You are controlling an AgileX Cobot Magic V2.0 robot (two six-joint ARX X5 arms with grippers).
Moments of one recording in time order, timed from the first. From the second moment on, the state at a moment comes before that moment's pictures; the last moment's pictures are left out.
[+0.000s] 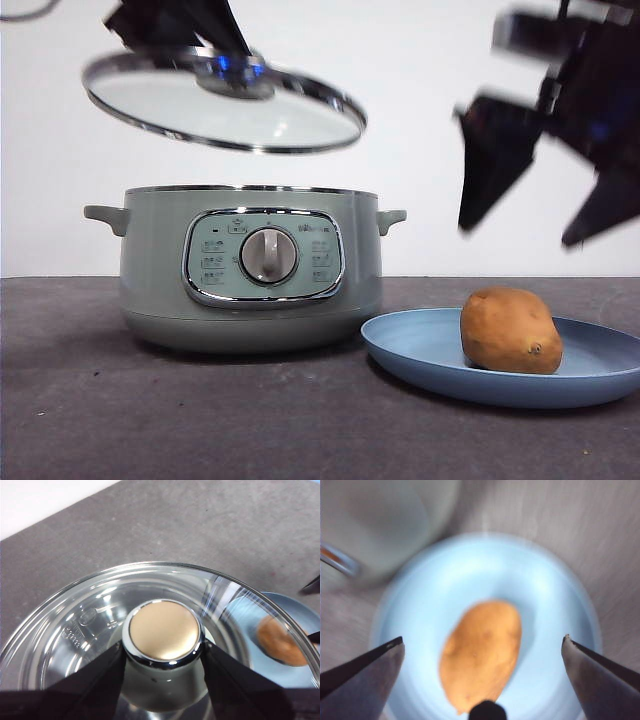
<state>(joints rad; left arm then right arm) -0.39 1.43 1.33 -0.47 0.33 0.23 0.46 1.21 0.79 -0.43 -0.02 0.11</state>
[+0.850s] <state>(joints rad) -0.39 1.63 1.33 -0.34 0.30 0.23 0.46 0.64 1.01 -0.73 -0.03 0.13</state>
